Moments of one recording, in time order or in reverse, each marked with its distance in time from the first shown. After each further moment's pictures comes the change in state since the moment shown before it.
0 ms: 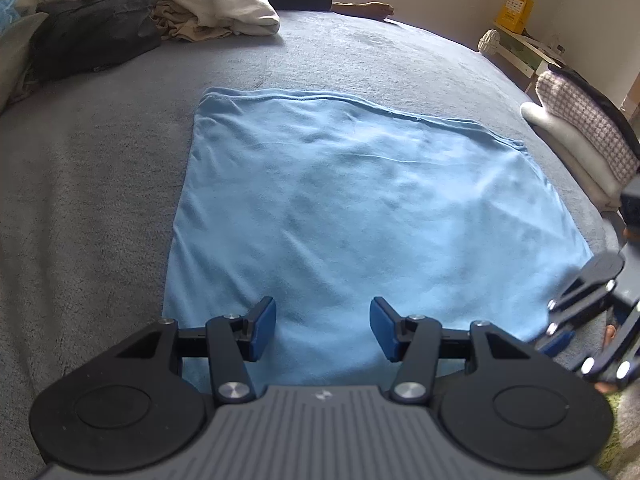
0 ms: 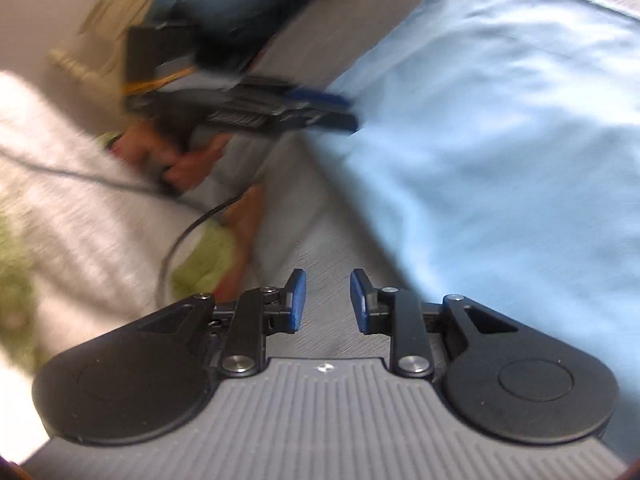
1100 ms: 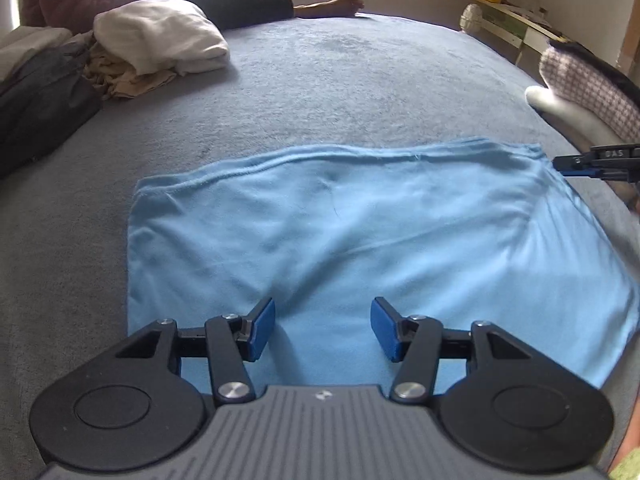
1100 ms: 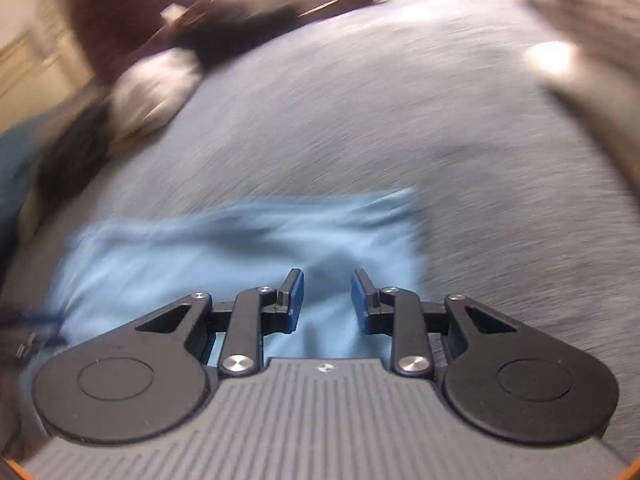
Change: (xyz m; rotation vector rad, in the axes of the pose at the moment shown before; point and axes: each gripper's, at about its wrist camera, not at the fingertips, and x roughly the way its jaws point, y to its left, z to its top) left arm 0.067 -0.032 0.085 0.157 0.004 0.047; right arm -0.171 -0.145 -0.024 0.533 -0.653 -0.806
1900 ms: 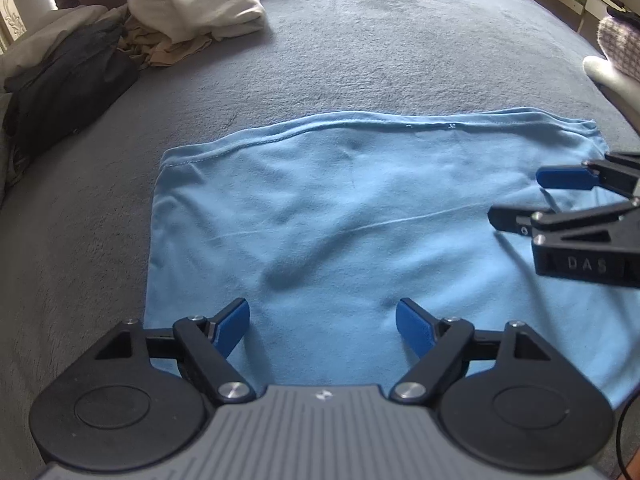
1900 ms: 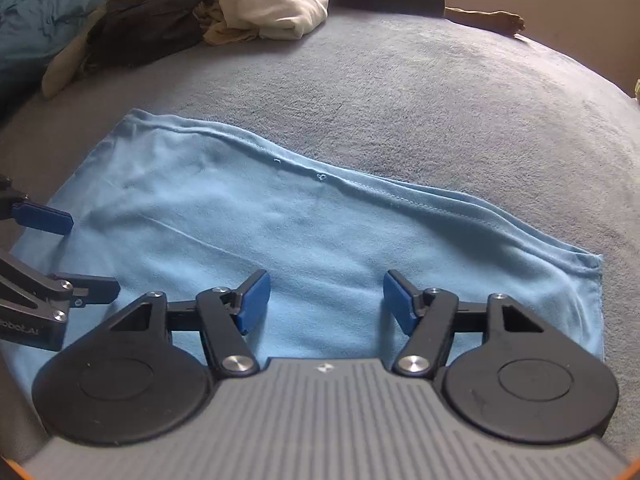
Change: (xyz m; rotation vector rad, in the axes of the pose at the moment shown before) left arm 0.009 -0.034 0.006 -0.043 0.155 0.200; right arm 0.032 0.187 -0.054 -0.493 0.130 -0.019
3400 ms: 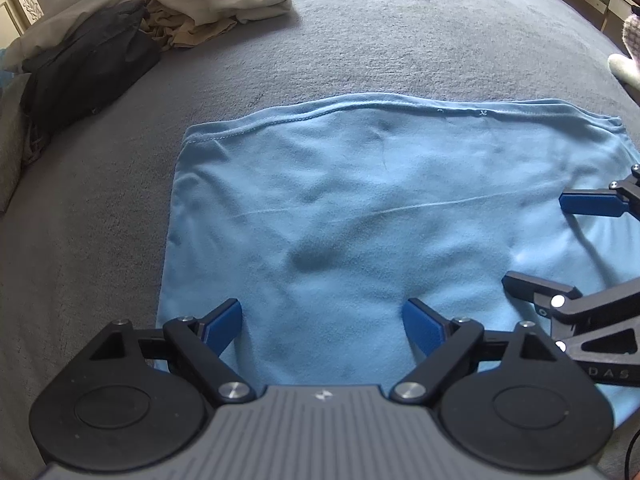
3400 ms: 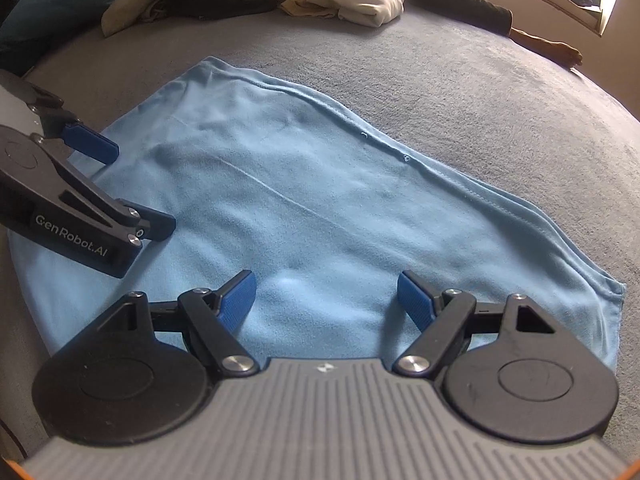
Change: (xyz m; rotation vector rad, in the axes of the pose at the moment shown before) left arm 0.009 0.004 -0.006 -0.031 0.031 0.056; right arm -0.007 0.039 -0.016 -0.195 0.042 0.059
